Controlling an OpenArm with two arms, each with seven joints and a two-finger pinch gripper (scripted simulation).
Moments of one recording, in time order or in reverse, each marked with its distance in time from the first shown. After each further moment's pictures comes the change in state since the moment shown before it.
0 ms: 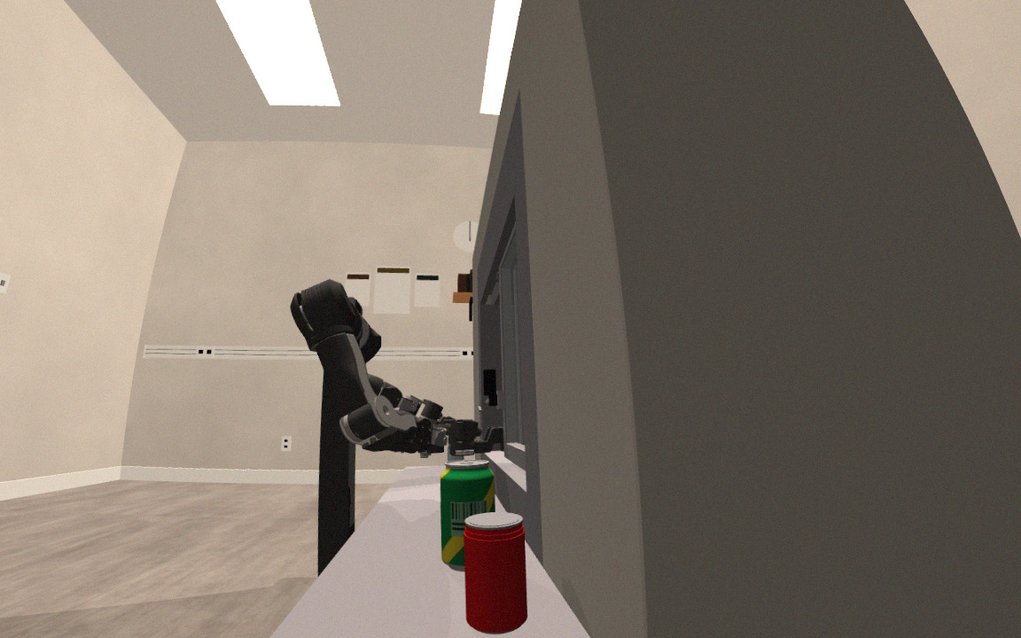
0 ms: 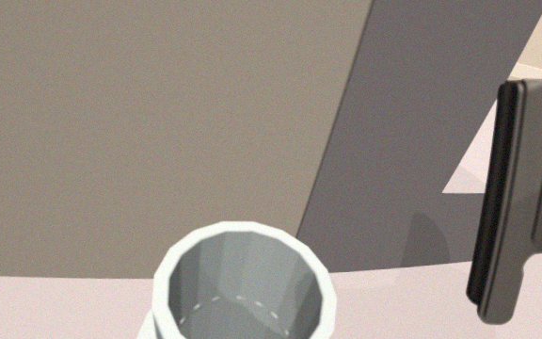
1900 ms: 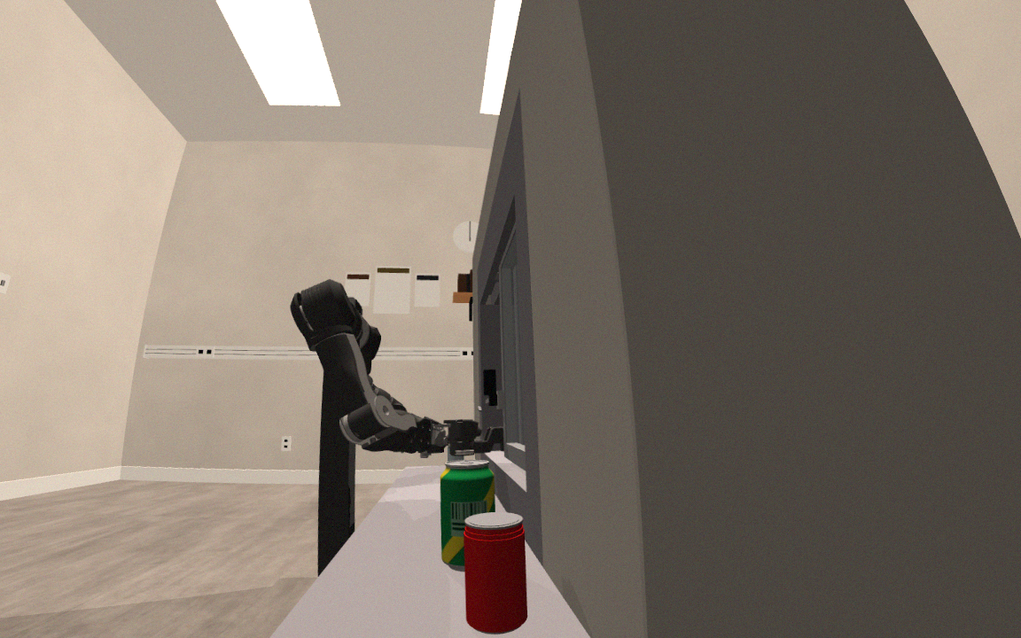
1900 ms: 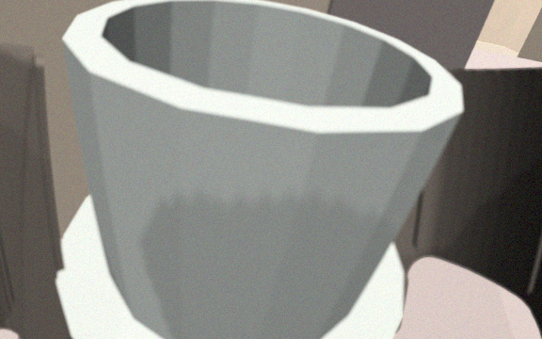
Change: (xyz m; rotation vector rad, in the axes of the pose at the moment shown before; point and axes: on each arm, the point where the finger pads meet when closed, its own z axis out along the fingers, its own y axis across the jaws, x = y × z) left arm -0.047 0.004 0.029 -0.128 0.021 0.067; right arm 0.000 0.000 0.000 0.000 0.000 0.000
